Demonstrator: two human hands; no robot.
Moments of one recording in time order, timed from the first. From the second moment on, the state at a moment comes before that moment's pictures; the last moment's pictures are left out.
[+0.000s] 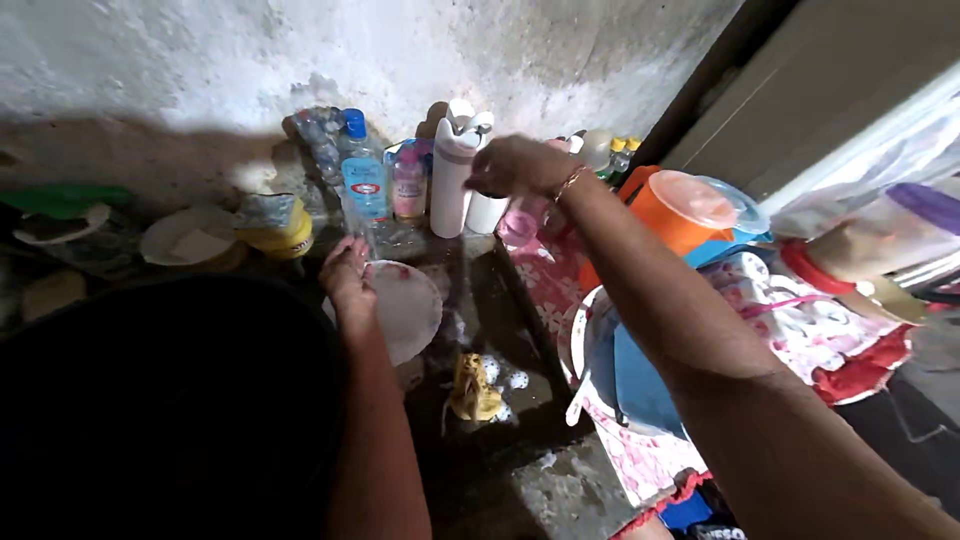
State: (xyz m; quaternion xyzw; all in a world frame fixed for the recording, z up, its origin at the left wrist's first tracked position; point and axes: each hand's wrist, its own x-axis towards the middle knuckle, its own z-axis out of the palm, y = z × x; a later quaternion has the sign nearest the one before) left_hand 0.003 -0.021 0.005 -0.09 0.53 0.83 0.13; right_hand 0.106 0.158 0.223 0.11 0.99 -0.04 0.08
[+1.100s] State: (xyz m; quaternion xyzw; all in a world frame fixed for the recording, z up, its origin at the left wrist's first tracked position) left_hand 0.166 -0.010 0.054 0.19 0.82 0.54 0.02; right_hand 0.169 0.082 0.166 0.16 0.95 -0.25 -0.09
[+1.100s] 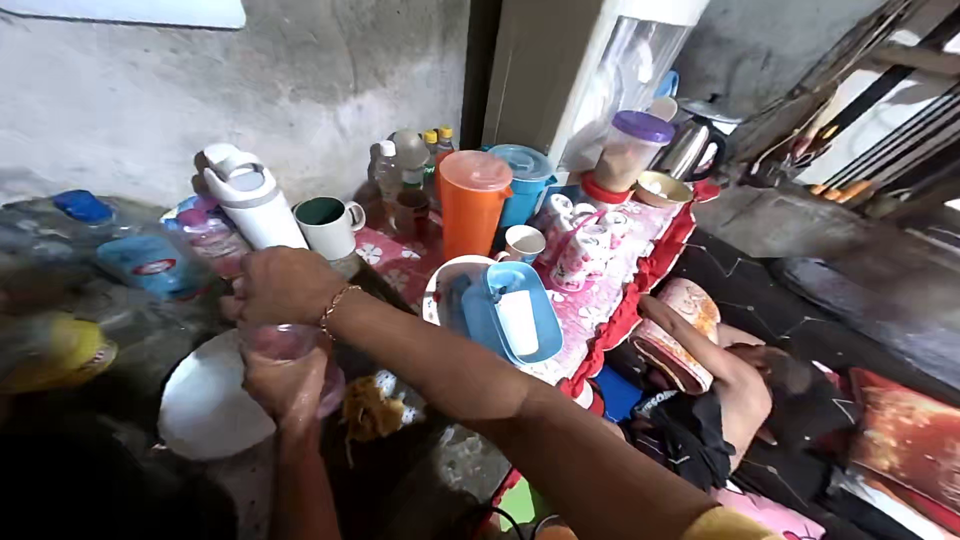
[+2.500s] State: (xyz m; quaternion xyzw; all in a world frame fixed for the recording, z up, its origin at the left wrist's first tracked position) left_hand 0.140 -0.063 0.044 0.33 0.84 0.32 0.27; right_hand 0.303 0.056 0.156 -0.05 0.94 -0.33 0.05
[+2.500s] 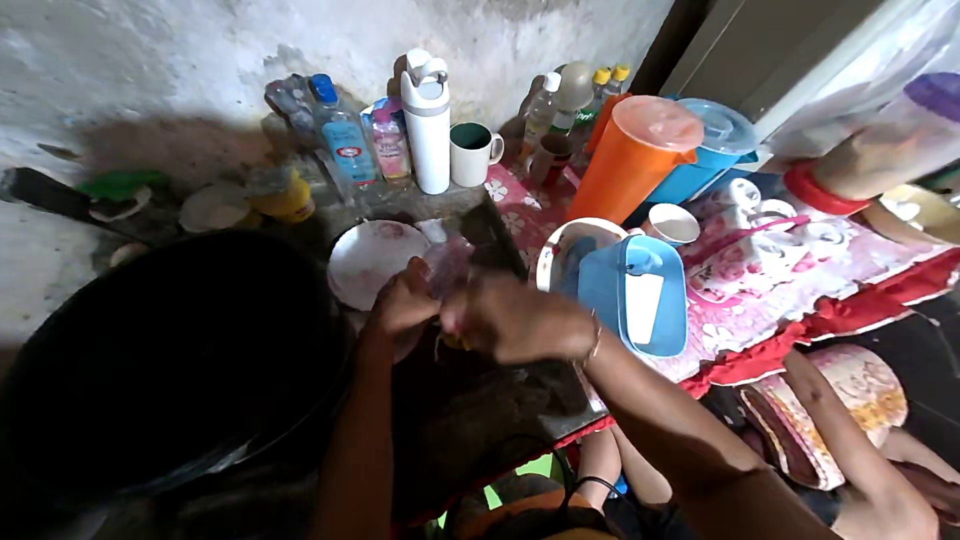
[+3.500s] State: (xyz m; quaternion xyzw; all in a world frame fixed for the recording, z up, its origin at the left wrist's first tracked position) left_hand 0.219 0.055 0.169 0.39 0.84 -0.29 0.22; right_hand 0.278 0.088 -0.037 0.35 0.63 -0.68 -0.17
